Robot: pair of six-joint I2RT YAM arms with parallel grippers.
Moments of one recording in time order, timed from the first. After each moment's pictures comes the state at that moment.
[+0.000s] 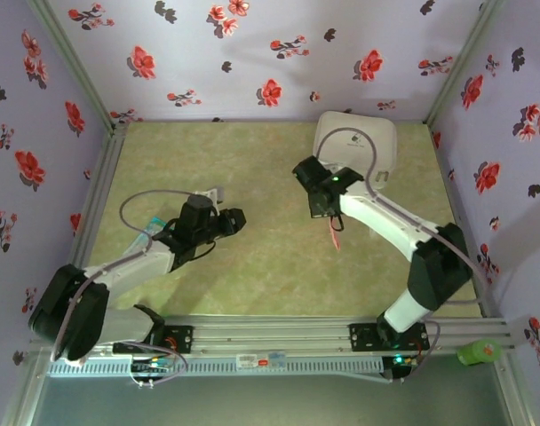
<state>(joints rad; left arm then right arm) -0.60 1.24 0.56 0.14 0.13 -0.79 0.68 1.63 1.33 -1.02 0.45 0.54</state>
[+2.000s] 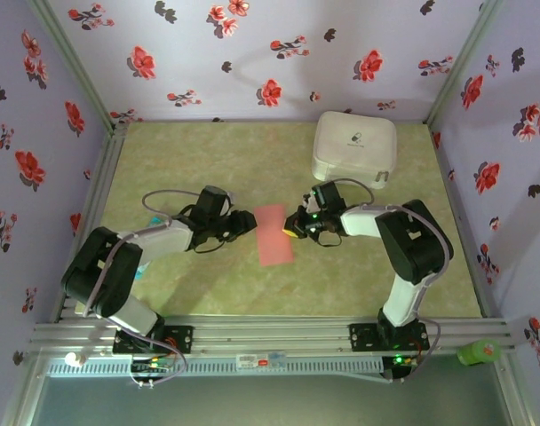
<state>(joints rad) -0.58 1.56 0.74 0.01 0.36 -0.93 0.48 1.80 0.84 0.03 -0.65 0.94</state>
